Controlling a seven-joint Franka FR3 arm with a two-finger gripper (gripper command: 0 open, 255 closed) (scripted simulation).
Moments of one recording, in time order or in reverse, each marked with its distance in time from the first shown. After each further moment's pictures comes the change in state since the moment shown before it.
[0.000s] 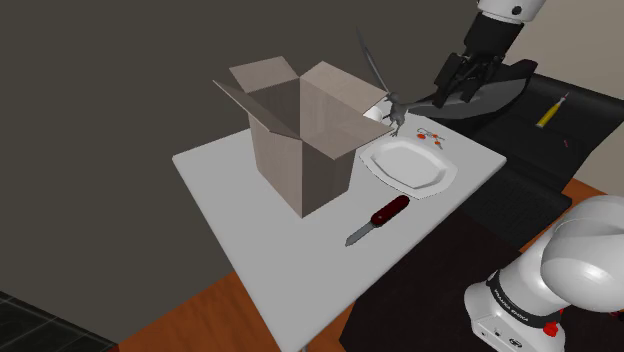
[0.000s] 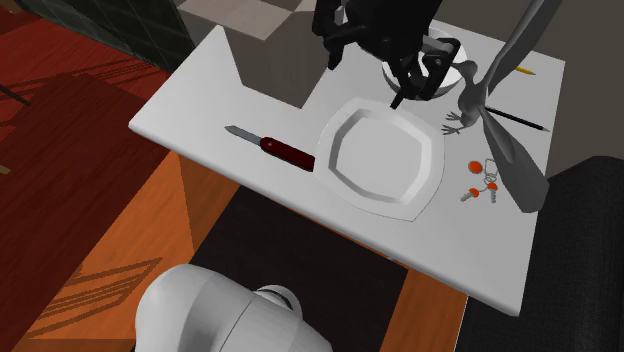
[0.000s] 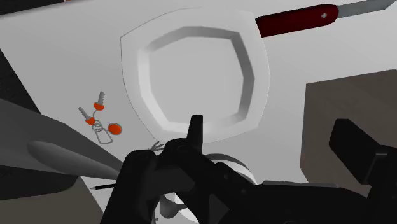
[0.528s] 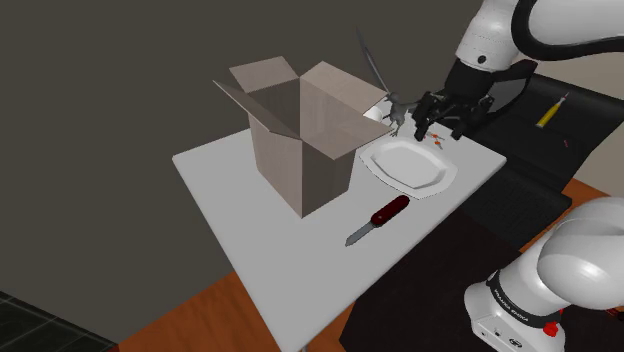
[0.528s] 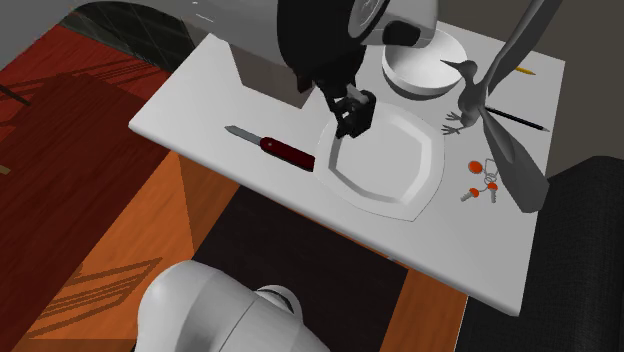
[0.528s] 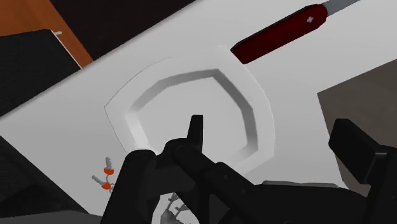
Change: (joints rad) arm -0.061 -0.086 0.157 -0.201 0.087 0.100 0.349
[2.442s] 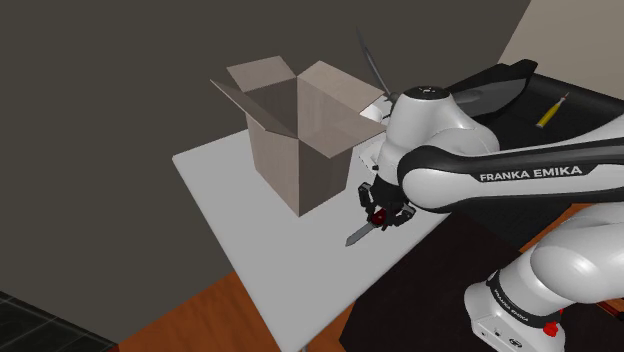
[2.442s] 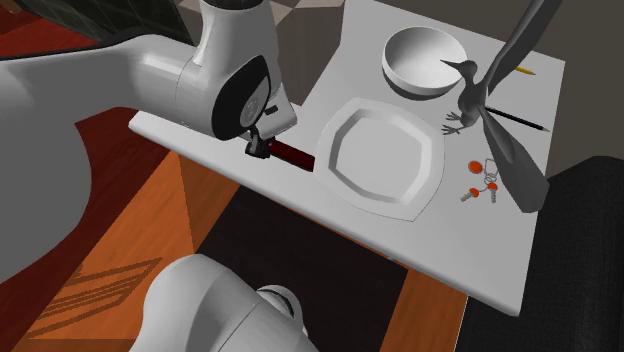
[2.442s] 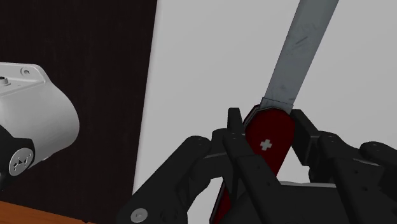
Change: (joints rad) arm -0.123 0.238 0.578 -0.266 0.373 0.489 0.961
